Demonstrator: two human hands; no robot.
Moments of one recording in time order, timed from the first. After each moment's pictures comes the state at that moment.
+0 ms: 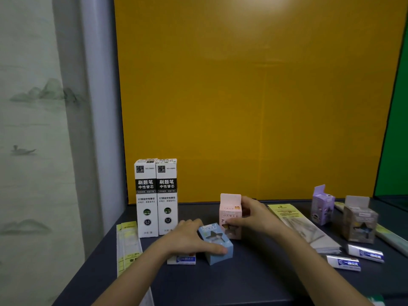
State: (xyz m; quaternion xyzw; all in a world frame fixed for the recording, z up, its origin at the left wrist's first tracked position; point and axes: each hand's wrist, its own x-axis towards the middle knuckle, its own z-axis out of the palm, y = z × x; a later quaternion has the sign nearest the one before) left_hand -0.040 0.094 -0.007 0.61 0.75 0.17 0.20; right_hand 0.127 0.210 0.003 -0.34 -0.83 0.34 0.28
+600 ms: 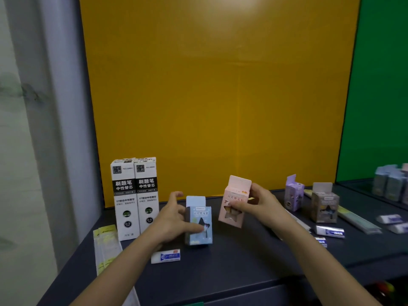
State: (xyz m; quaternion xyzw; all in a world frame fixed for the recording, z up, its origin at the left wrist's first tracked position) left_hand -0.036 0.096 0.007 0.58 0.64 0.43 0.27; right_hand 0.175 0.183 0.016 -0.35 -0.76 0.37 0.40
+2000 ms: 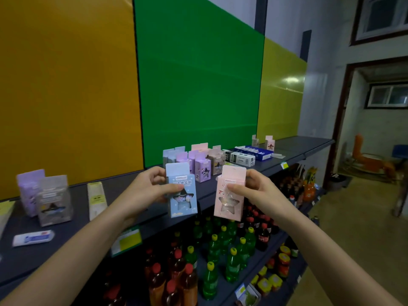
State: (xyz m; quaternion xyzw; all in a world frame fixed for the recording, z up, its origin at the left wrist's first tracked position) left_hand 0.486 0.222 0.039 0.66 0.44 0.46 0.40; right_hand 0.729 0.194 0.022 -0.49 -0.64 0.30 0.51
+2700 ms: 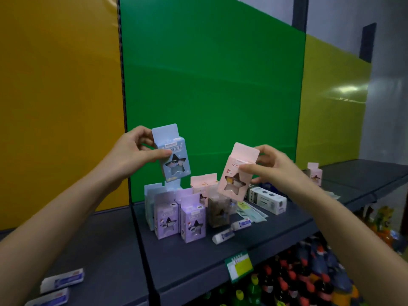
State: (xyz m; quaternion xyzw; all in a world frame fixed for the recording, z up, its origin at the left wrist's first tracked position) left_hand 0.567 0.408 0.133 0.66 0.49 0.55 0.14; right_hand 0.841 0.435 0.105 -0.39 -0.73 0.28 0.49
